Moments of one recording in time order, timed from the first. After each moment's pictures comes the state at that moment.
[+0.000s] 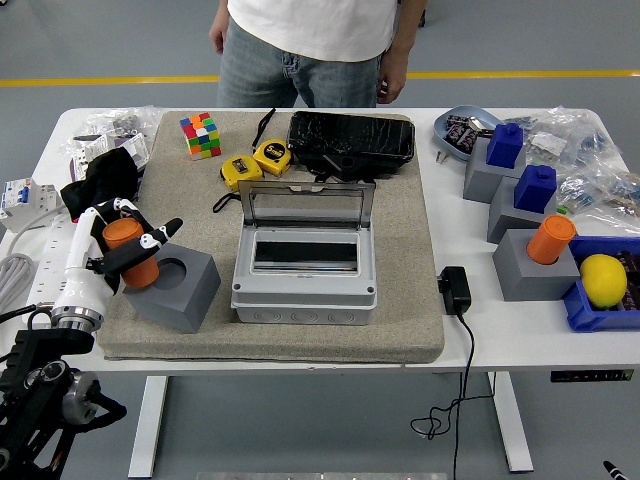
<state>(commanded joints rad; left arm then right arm) 0.02 0.08 -1.39 -1.43 1.14 0.18 -0.18 0.09 -0.25 0.57 0.28 -0.76 -0.29 0.03</state>
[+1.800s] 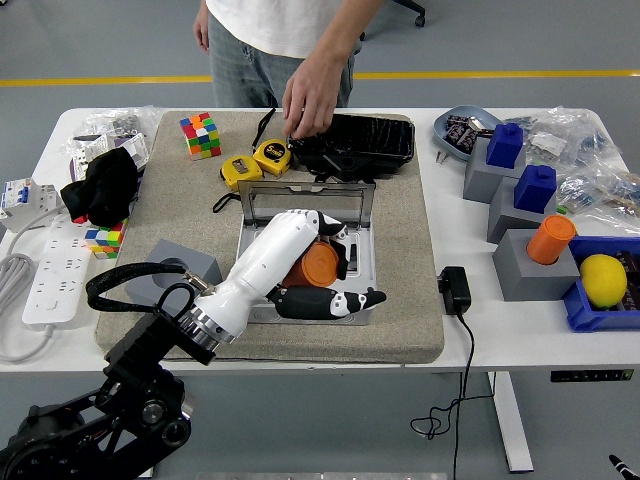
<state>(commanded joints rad) -0.29 0.25 -0.69 -1.67 1.82 0.38 -0.07 0.11 -0.26 0.59 0.28 -0.78 -0.28 0.03</state>
